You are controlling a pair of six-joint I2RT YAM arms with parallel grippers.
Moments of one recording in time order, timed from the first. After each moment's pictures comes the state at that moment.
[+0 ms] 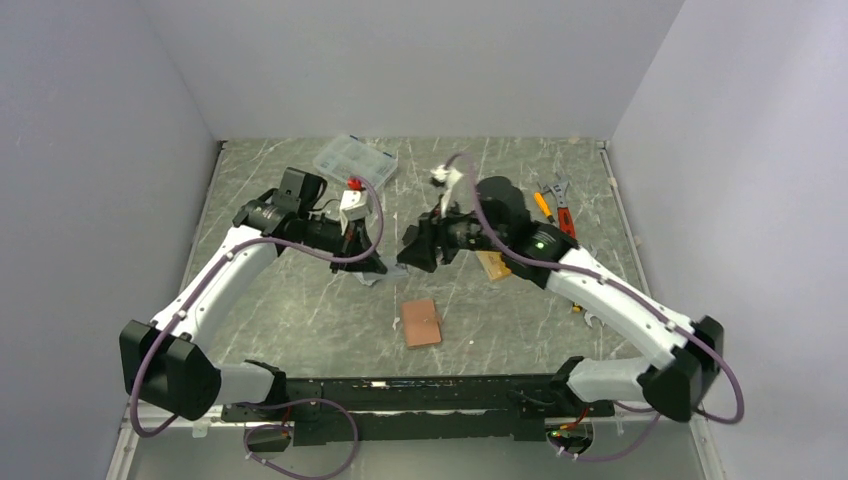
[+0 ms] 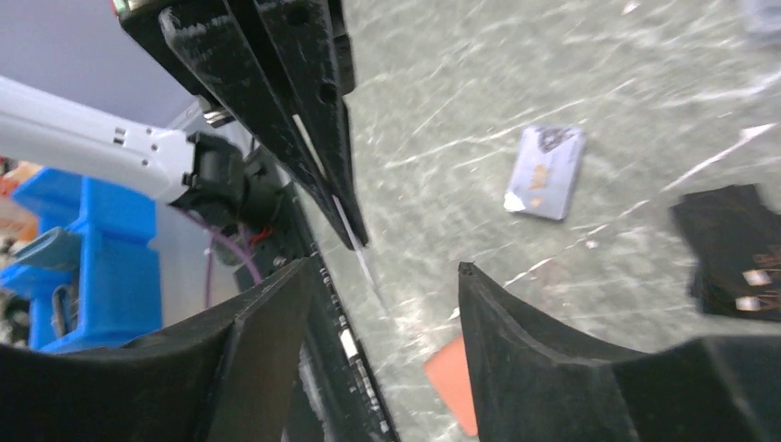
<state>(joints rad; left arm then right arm) -0.35 1.30 1.18 -0.88 1.17 0.64 0.80 1.30 1.21 -0.34 -0.47 0.26</state>
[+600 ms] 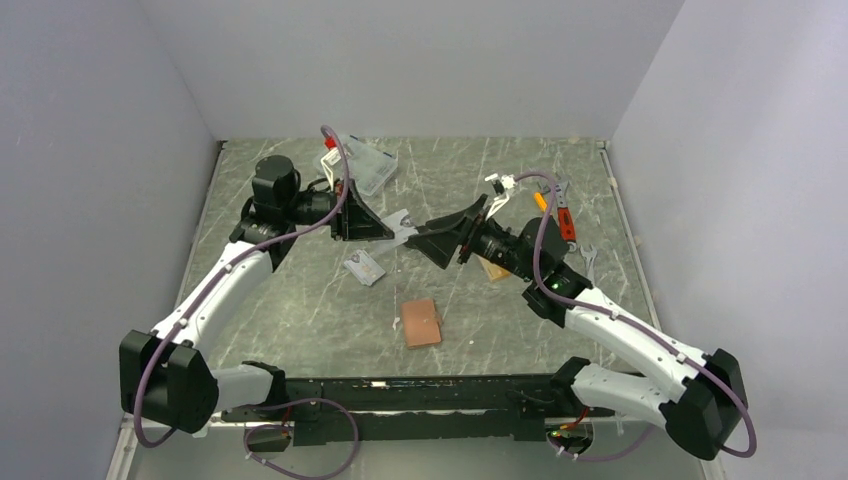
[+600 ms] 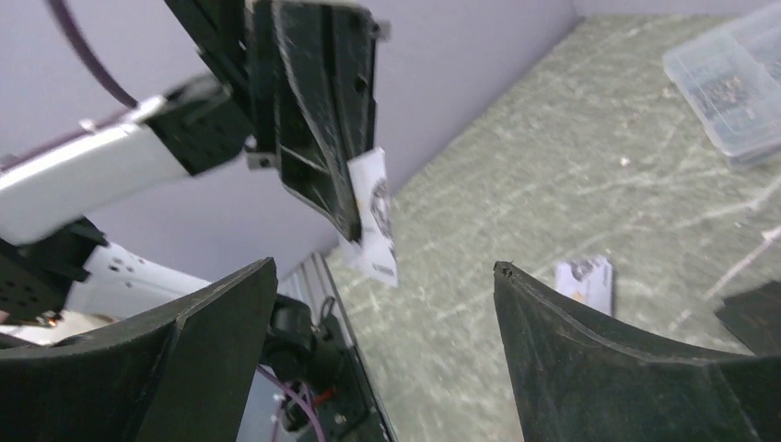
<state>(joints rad) -0.29 1.23 1.02 0.09 1.26 -0.57 0.72 1.01 0.74 0.37 -0.35 0.64</state>
